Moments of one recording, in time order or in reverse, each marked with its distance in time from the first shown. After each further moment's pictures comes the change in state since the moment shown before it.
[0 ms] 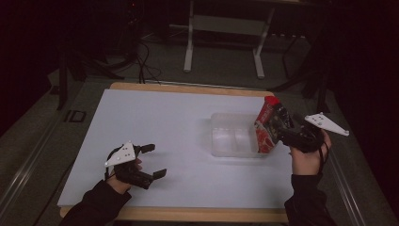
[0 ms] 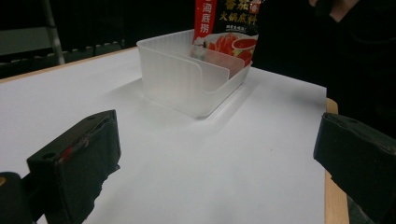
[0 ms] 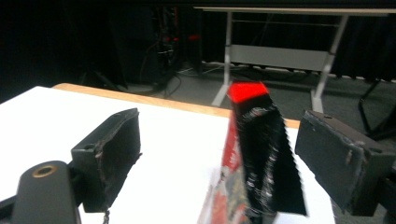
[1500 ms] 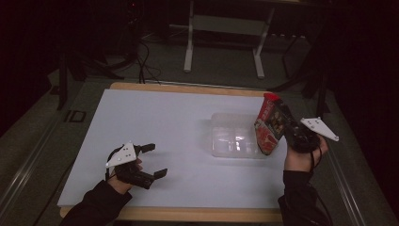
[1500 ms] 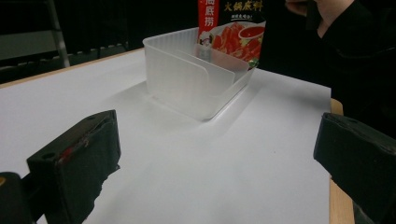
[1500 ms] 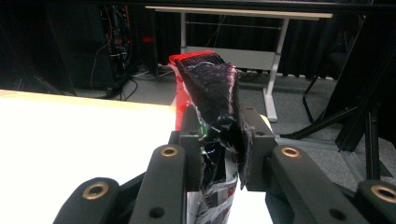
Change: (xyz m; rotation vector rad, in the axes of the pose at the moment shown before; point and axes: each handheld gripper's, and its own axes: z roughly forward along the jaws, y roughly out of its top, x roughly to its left) left arm -0.002 0.001 0.001 -0.006 0.017 0.012; right arm -0.005 -0.025 0.016 -0.025 -0.220 0.004
